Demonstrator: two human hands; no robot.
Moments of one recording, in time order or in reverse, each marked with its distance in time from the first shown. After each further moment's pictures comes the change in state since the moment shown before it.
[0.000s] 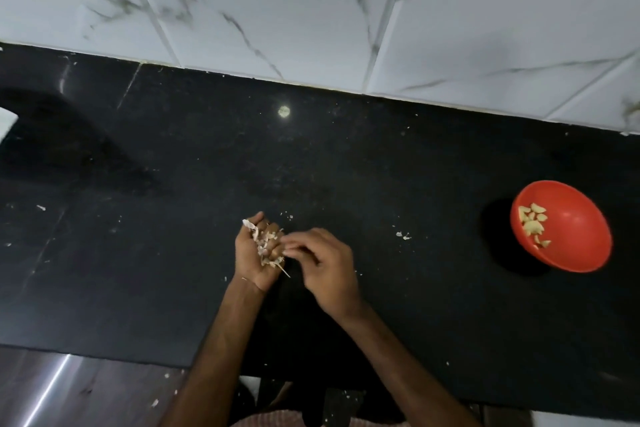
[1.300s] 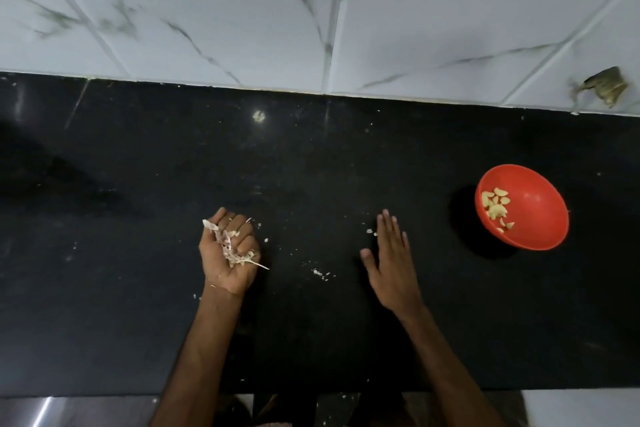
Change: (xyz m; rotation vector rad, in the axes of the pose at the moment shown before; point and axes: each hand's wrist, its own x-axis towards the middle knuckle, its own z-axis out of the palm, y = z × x) left_hand 0.007 -0.005 0.010 -0.333 -0.530 -0.237; right_hand -0.051 0.116 -0.112 -0.581 -0.156 0.462
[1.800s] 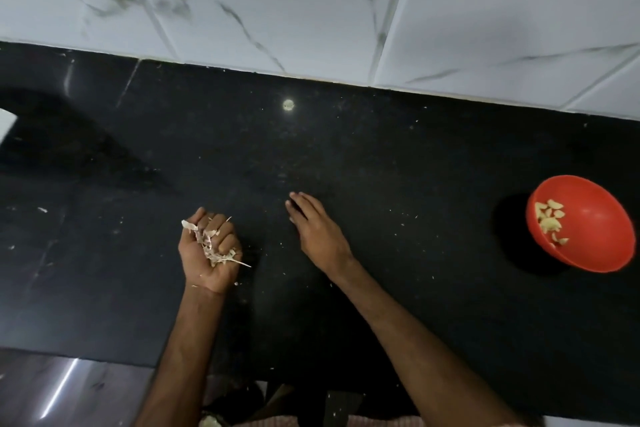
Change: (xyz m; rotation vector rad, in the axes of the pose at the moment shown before) left_hand -0.050 0.063 0.004 0.099 0.034 0.146; right_hand 0.073 -0.144 0.099 -0.101 -0.045 -0.587
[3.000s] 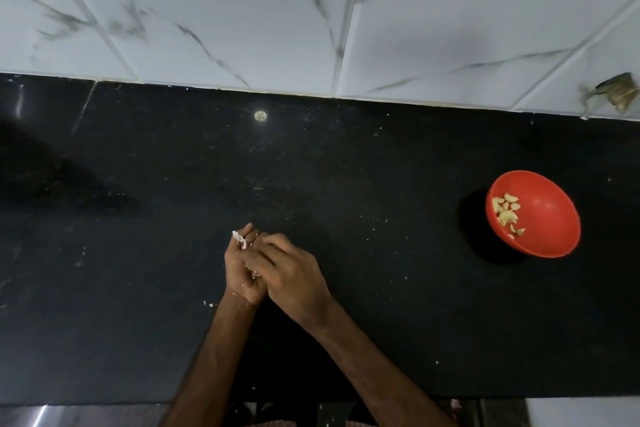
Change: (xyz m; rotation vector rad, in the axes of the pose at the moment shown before) left_hand 0.043 -0.072 -0.017 0.265 0.364 -0.029; right_hand -0.038 -0.061 -0.062 0.092 0.350 -0.180
